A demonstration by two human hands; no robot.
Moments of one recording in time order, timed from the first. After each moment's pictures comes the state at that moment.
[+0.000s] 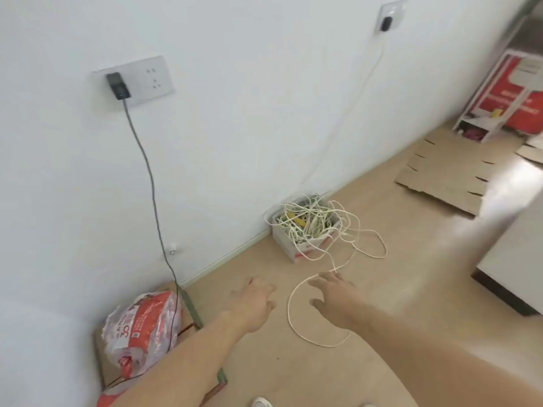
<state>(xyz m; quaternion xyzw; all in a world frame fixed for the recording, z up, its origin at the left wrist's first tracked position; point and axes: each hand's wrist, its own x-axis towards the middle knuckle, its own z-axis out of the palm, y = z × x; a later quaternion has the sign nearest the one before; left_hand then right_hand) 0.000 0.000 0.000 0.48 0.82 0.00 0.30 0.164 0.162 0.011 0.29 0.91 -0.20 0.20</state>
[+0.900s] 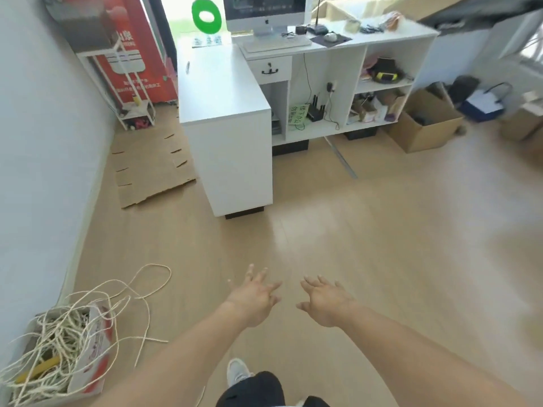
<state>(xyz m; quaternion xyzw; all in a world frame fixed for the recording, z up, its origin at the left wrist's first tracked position) 0.568 0.318 0.006 0.86 0.39 -0.25 0.21 0.749 0.234 -0.006 0.72 0.60 -0.31 0.15</state>
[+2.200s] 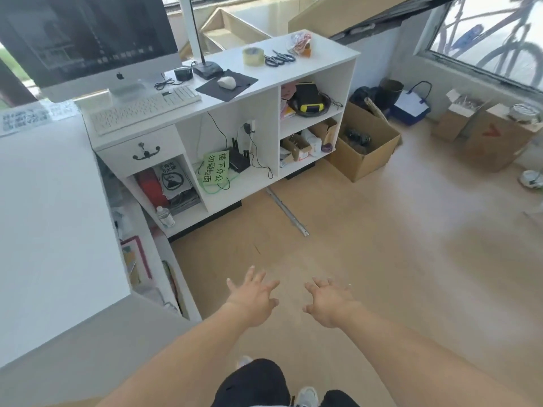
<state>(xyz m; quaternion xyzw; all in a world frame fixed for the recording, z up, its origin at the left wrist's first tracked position) 1.137 0.845 -0.002 0.90 0.26 -0.30 0.18 1.284 0.708 -0.010 0.82 0.42 -0.37 0.14</state>
